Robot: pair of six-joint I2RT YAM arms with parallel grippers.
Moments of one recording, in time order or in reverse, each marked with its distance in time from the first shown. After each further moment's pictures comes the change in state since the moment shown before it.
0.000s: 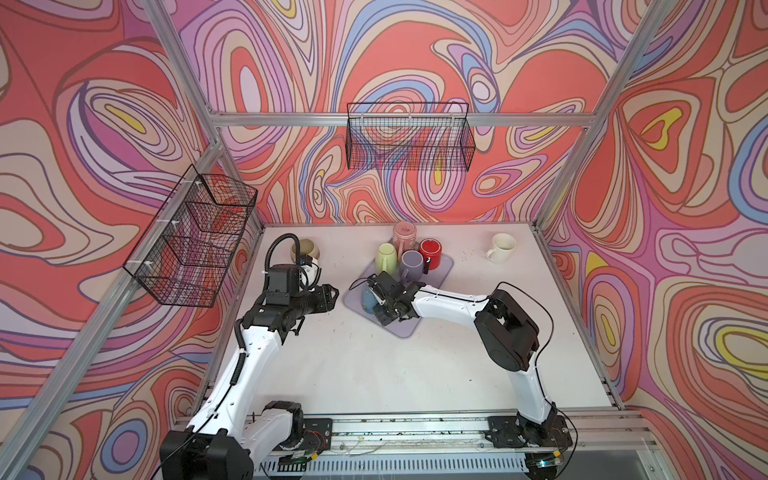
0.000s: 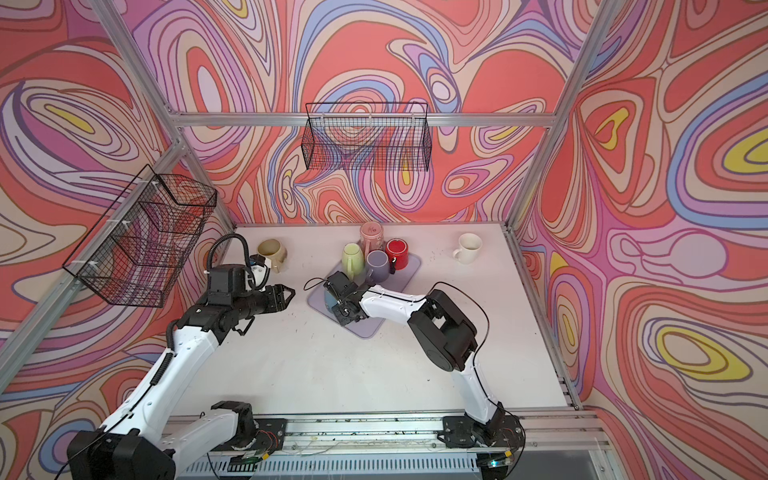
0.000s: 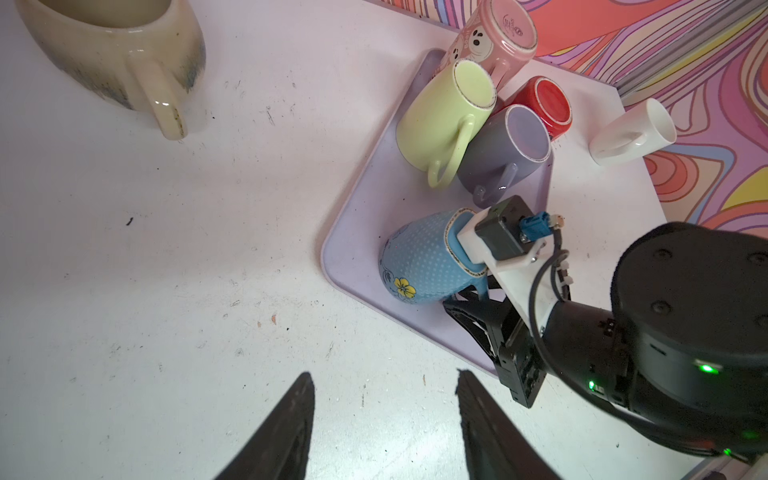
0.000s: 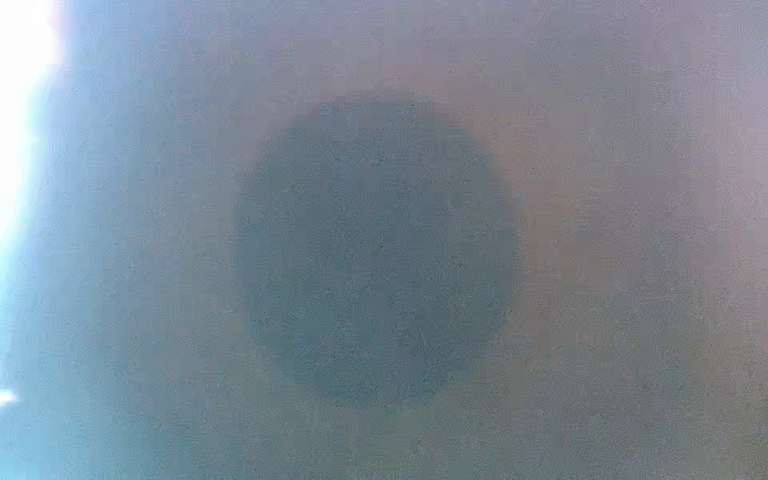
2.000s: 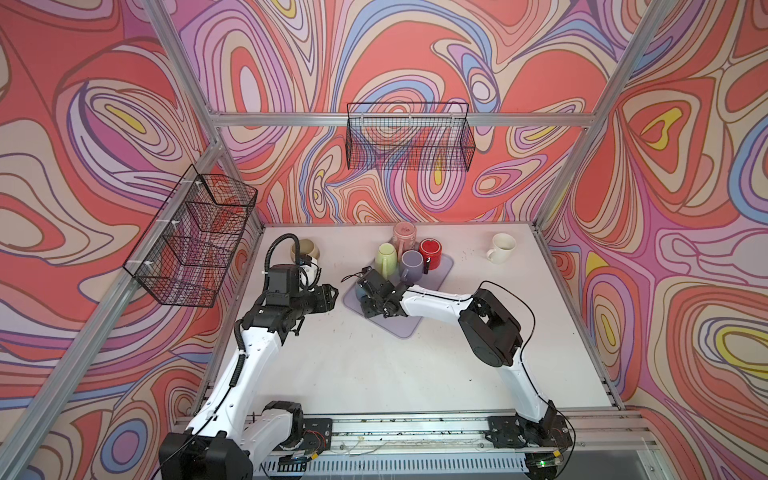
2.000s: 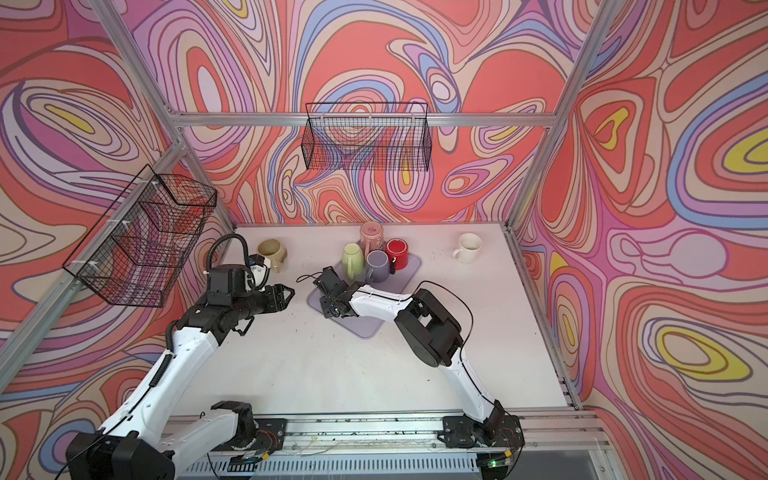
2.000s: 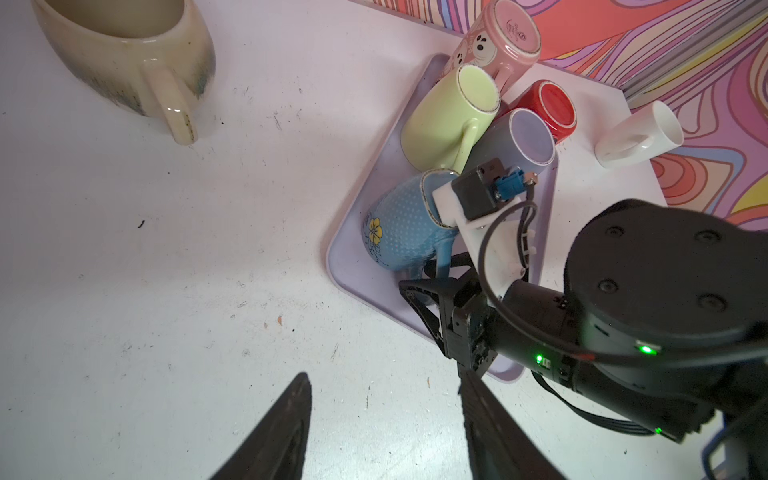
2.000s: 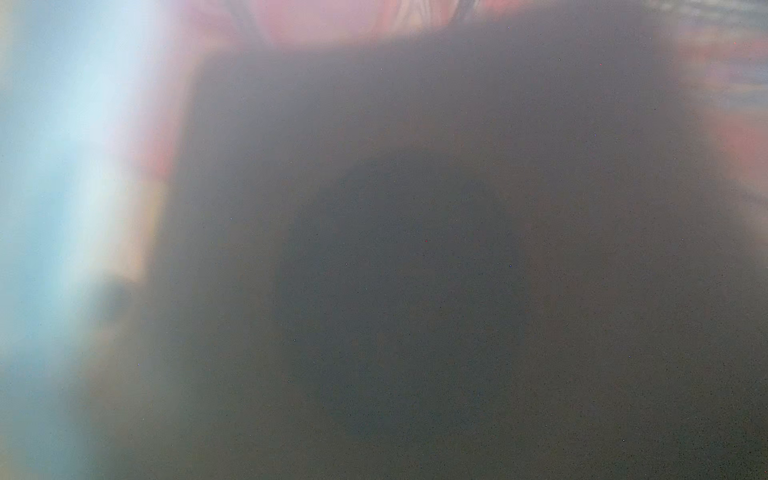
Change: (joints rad) left arm -0.005 -0.008 0.000 0.000 -0.020 0.000; right arm 0.020 0.127 0.138 0.112 0.005 0.232
